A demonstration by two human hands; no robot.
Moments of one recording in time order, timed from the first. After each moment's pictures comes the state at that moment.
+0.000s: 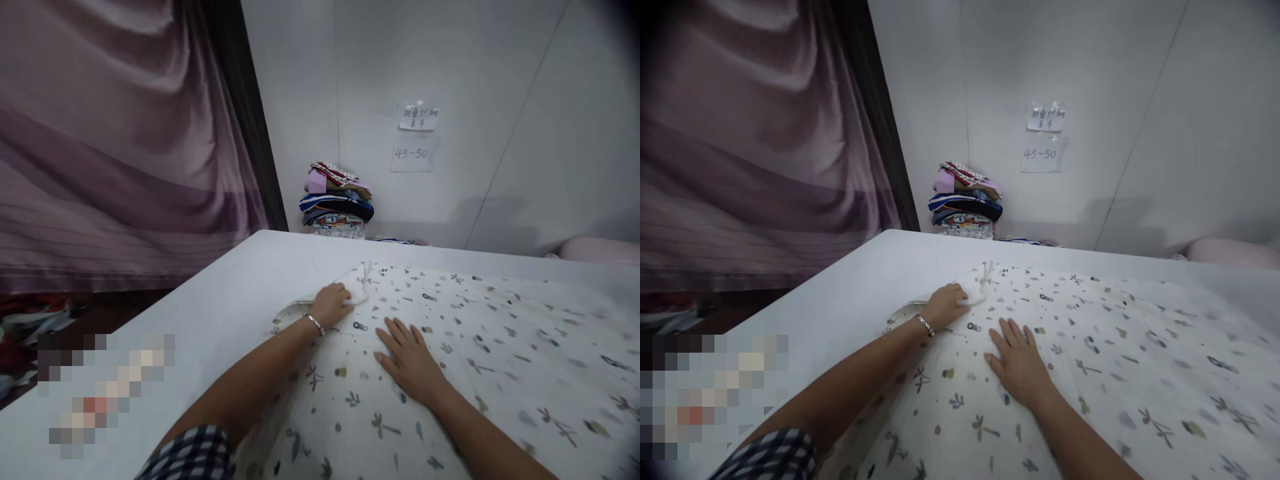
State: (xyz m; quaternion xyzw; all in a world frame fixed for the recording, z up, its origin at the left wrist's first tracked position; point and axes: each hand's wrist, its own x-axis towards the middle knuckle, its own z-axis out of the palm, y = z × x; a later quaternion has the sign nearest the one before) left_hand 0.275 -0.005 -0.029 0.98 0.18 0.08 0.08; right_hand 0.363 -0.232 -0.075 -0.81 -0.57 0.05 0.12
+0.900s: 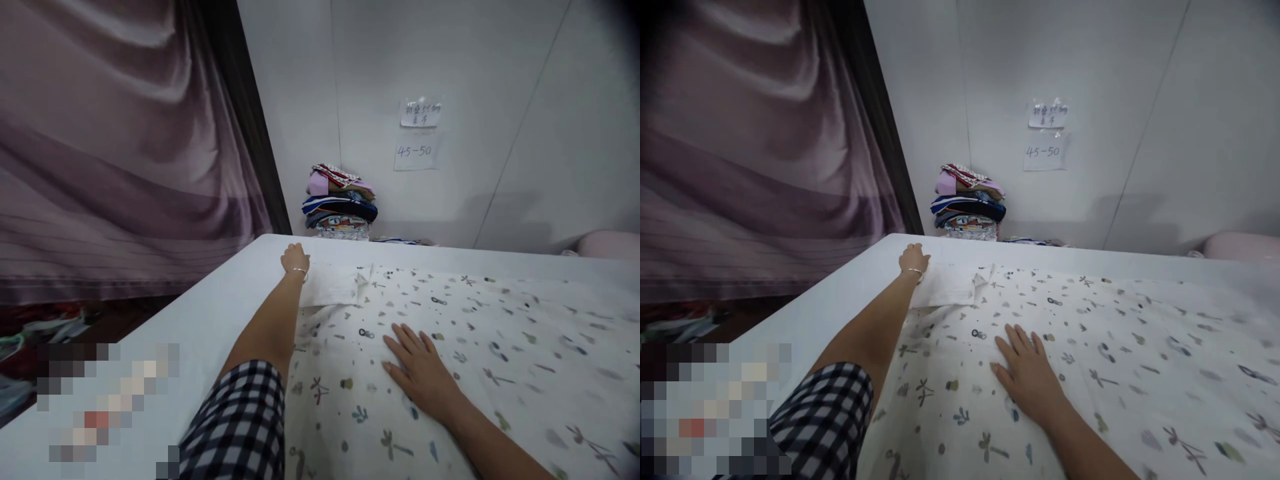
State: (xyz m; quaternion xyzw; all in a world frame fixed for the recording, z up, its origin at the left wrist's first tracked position) left_hand 0.300 0.125 0.028 0.86 0.48 0.15 0.03; right_hand 0.366 -0.234 -0.083 -0.81 -0.57 0.06 0.13
